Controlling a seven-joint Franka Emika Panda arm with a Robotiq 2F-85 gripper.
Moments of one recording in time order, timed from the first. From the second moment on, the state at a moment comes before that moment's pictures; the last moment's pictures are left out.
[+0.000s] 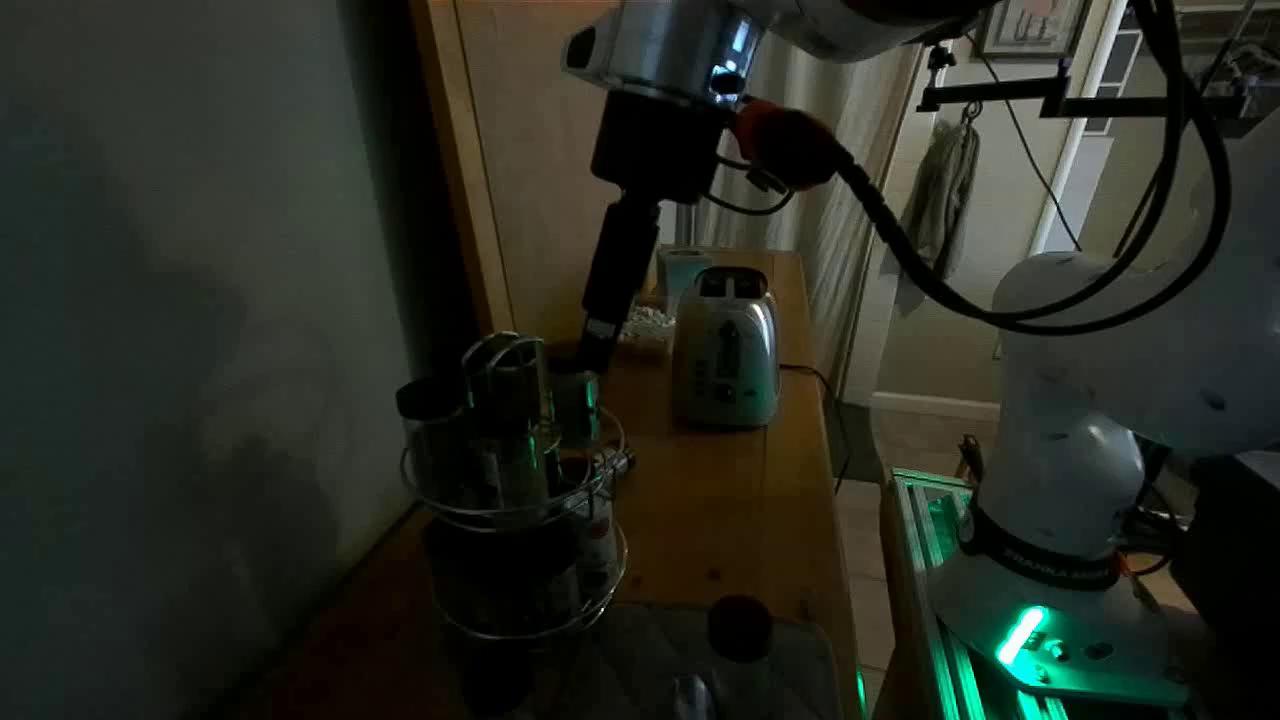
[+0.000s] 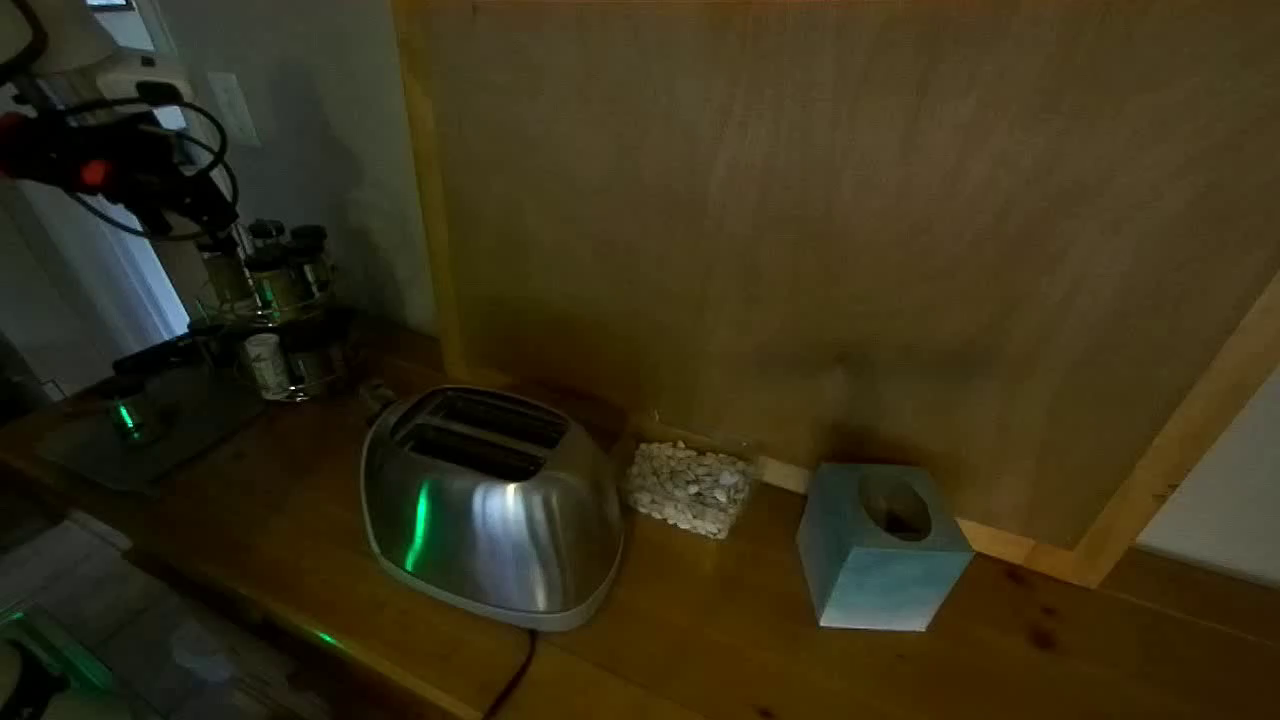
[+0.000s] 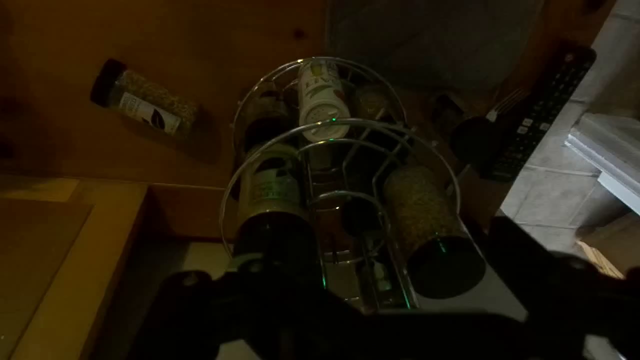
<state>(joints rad) 0.21 -0.62 0.17 -2.53 0.19 2.21 0.07</state>
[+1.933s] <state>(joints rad) -0.04 -0.57 0.08 -2.63 0.29 1.82 0.54</state>
